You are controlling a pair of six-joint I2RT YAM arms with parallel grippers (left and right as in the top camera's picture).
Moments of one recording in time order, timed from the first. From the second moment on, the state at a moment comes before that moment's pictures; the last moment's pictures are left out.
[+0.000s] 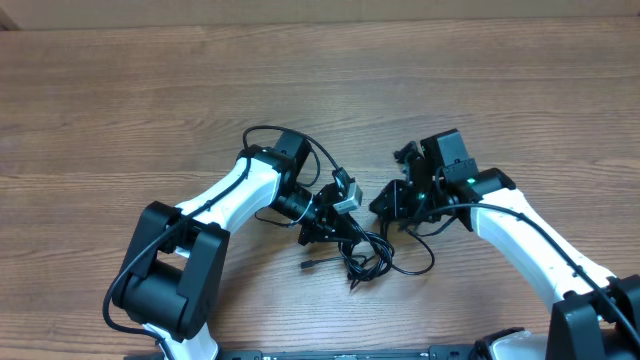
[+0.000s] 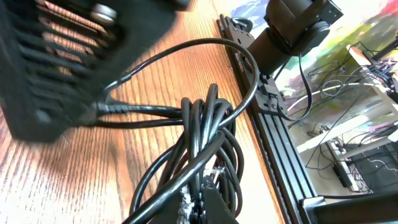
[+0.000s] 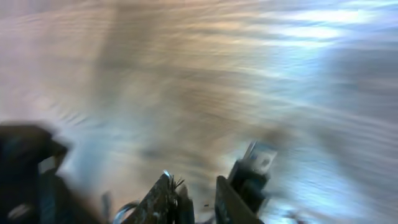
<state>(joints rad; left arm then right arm) -0.44 1.86 1.12 -0.86 1.13 1.05 0.31 1.50 0.90 -0.60 -0.51 0.39</state>
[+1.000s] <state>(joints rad) -0.44 1.86 1.12 -0.86 1.12 1.05 0.28 1.51 1.10 -0.88 -0.67 0.31</state>
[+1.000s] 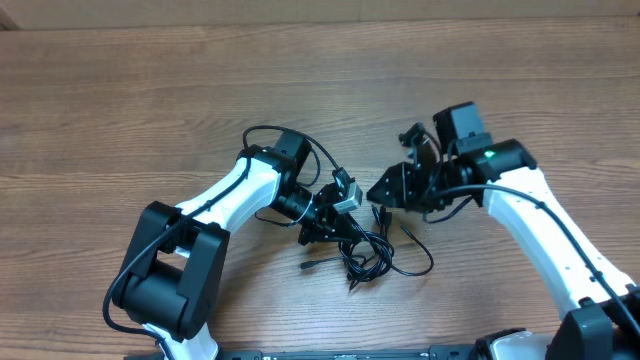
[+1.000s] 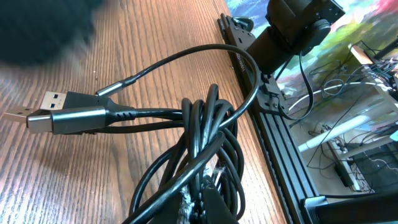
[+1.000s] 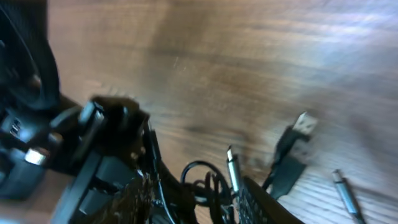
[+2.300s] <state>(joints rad) -0.44 1.86 1.12 -0.86 1.12 1.05 0.38 1.57 0.99 -0.65 -0.78 0.36</state>
